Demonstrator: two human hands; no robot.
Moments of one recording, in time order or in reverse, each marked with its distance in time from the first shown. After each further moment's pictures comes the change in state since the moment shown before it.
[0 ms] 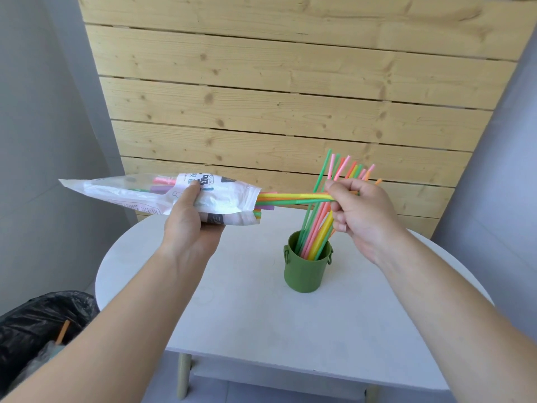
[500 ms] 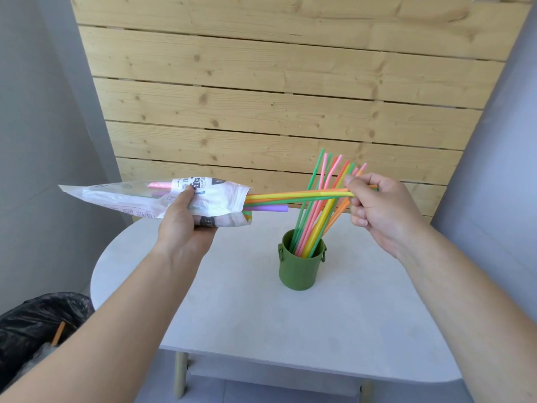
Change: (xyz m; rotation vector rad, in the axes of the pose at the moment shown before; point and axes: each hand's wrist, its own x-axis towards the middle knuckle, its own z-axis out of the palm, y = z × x) left_hand 0.011 -0.002 -0.009 0.008 0.040 -0.018; right_hand 0.004 -0.008 -0.037 -0.001 0.008 -0.022
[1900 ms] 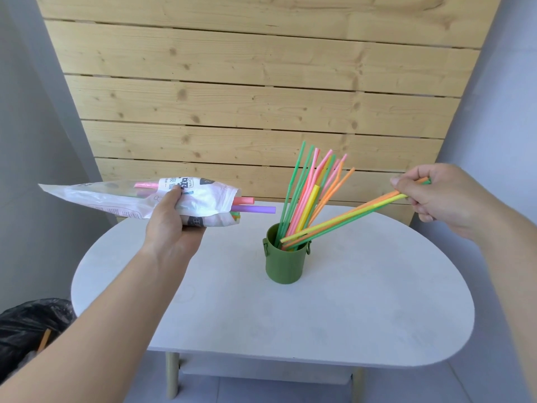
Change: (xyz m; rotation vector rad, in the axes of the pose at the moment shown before) left_hand -0.009 -0.010 0.005 0.064 -0.004 0.000; right_hand 0.001 -0.027 -0.104 -0.584 0.068 0.055
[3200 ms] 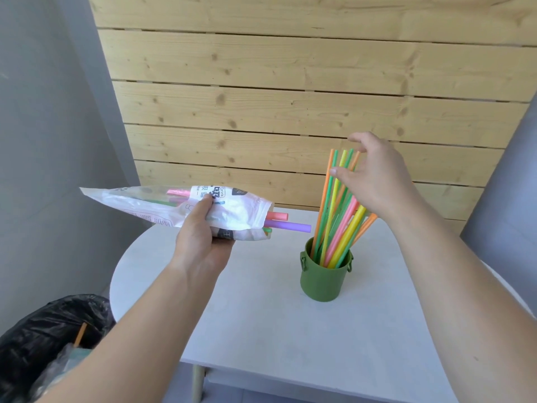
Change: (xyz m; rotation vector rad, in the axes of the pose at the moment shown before) left_hand -0.005 0.011 -0.008 0.009 -0.007 -0.002; right_hand 0.037 -0.075 0.132 -0.295 0.156 -0.392
